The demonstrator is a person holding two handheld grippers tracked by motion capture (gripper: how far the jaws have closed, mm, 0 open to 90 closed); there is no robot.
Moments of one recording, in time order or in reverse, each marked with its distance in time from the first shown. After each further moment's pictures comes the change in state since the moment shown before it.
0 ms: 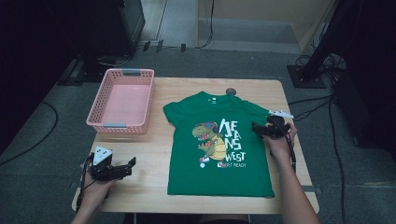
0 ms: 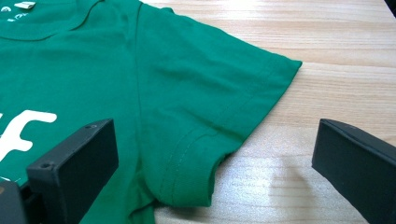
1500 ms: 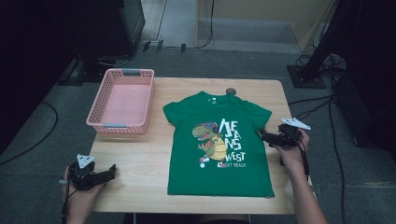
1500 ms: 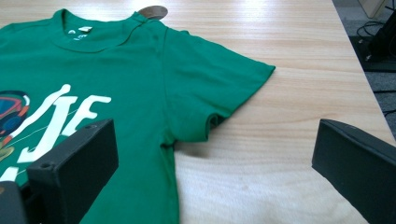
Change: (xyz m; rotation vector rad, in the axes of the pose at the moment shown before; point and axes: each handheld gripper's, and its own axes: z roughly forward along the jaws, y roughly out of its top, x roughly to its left) left arm 0.044 -0.028 -0.008 0.150 0.227 -0.068; right arm -0.011 -0.013 -0.068 -0.083 0.069 -0.005
